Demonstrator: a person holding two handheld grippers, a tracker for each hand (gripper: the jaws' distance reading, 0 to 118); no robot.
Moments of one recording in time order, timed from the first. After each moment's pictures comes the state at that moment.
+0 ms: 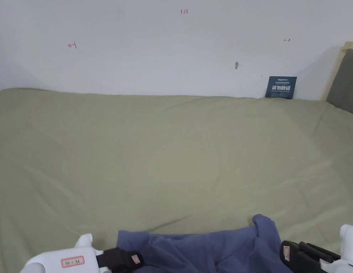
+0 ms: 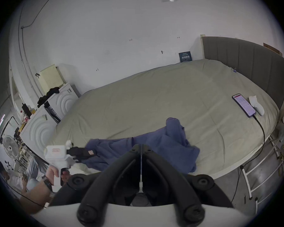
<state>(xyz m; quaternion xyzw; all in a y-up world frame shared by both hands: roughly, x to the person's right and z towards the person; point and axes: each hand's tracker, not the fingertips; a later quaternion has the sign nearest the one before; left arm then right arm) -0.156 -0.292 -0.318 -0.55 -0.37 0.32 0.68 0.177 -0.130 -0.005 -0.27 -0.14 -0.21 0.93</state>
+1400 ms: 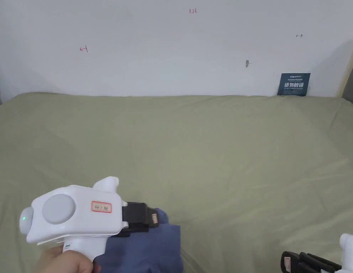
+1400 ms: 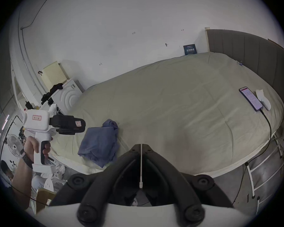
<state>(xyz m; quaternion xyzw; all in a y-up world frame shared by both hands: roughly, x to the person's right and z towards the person) -0.116 -0.166 -0.328 -0.50 -0.38 0.12 0.77 0.174 -0.143 -0.009 -0.29 -0.12 -0.23 0.92</state>
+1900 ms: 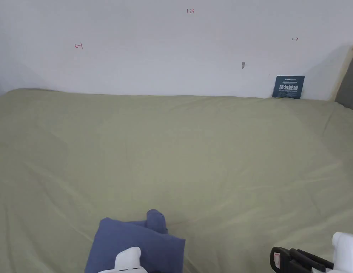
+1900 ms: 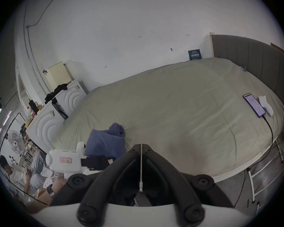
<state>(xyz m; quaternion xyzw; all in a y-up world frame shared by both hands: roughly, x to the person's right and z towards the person) -0.086 -0.282 -0.239 -0.54 -0.36 0.17 0.74 0.163 -0.135 -0.018 -0.27 -0.10 -0.22 0.93</state>
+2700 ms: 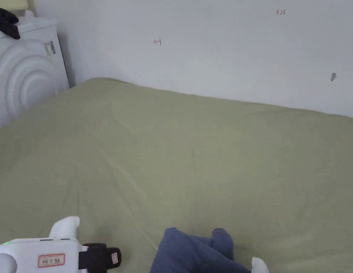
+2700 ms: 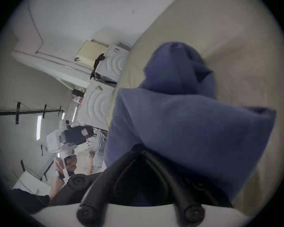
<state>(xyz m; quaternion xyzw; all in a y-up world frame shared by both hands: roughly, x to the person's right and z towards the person) -0.293 -0.231 -0.343 -0.48 -0.30 0.20 0.80 0.134 -0.348 -0.250 -0.39 0.25 -0.44 0.77</state>
